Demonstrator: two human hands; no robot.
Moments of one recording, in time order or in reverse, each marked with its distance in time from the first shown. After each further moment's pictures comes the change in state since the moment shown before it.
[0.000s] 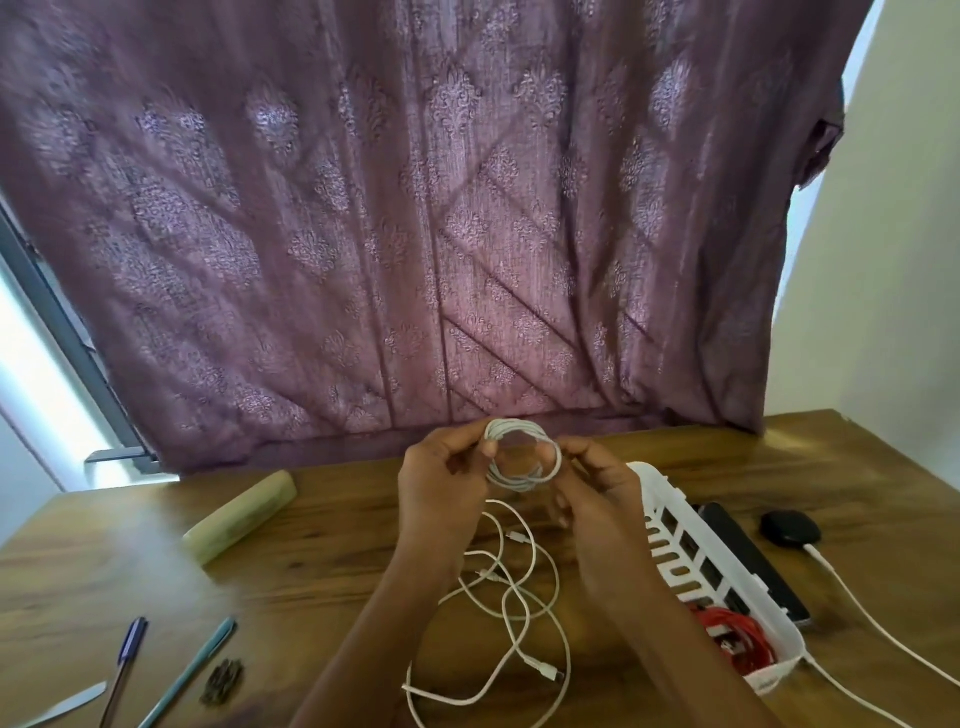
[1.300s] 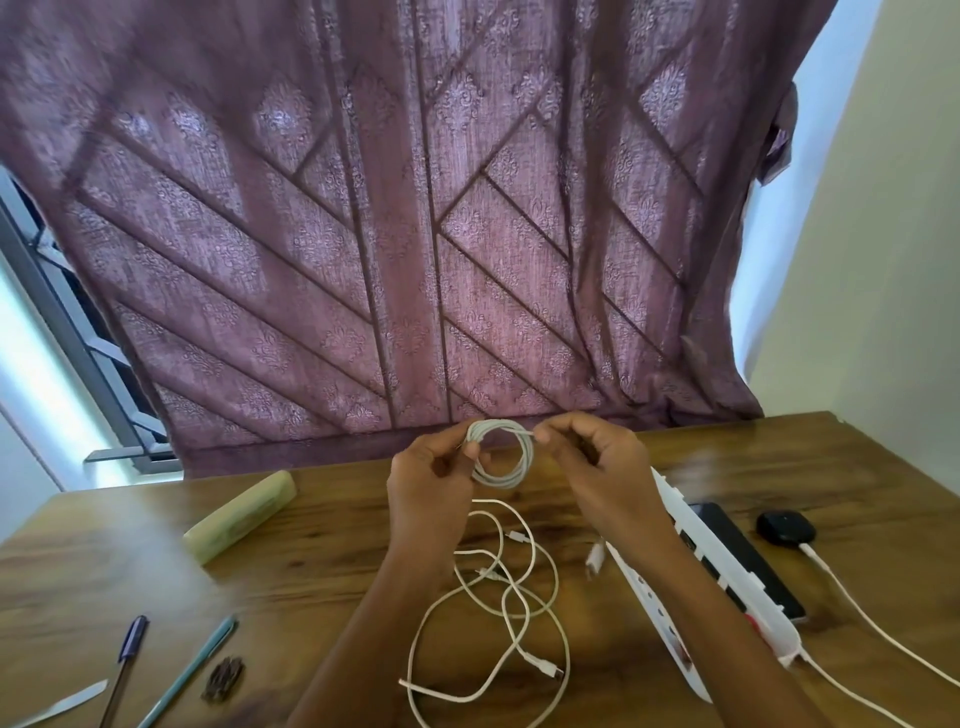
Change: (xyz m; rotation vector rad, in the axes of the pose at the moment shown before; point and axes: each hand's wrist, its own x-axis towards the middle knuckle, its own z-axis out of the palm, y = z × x) left_hand 0.000 -0.002 -0.006 0.035 0.083 -0.007; right_hand 0.015 -0.026 -0.007 -0.594 -0.132 -0.239
